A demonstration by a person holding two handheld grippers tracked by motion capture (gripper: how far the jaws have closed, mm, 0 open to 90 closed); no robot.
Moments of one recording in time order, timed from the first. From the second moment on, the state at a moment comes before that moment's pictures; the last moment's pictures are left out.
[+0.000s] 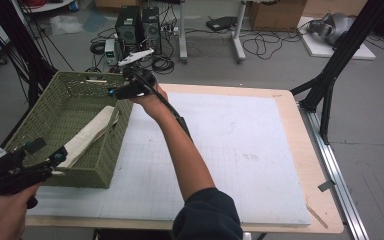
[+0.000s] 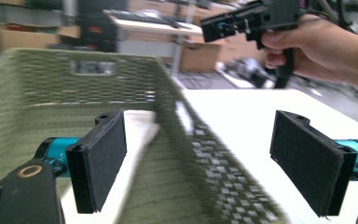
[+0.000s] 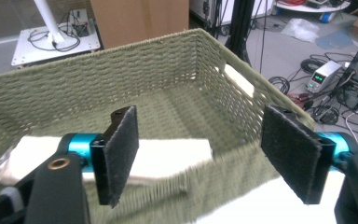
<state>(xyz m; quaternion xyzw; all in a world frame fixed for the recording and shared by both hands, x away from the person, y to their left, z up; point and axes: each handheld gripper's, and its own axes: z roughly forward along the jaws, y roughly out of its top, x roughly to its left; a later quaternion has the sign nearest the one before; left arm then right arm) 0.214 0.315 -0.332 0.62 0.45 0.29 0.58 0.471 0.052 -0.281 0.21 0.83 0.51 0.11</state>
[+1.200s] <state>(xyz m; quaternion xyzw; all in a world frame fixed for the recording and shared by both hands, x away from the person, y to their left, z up) 0.265 0.186 -0.348 0.69 0.30 0.19 0.63 0.330 -0.239 -0.325 0.31 0.77 0.46 0.31</state>
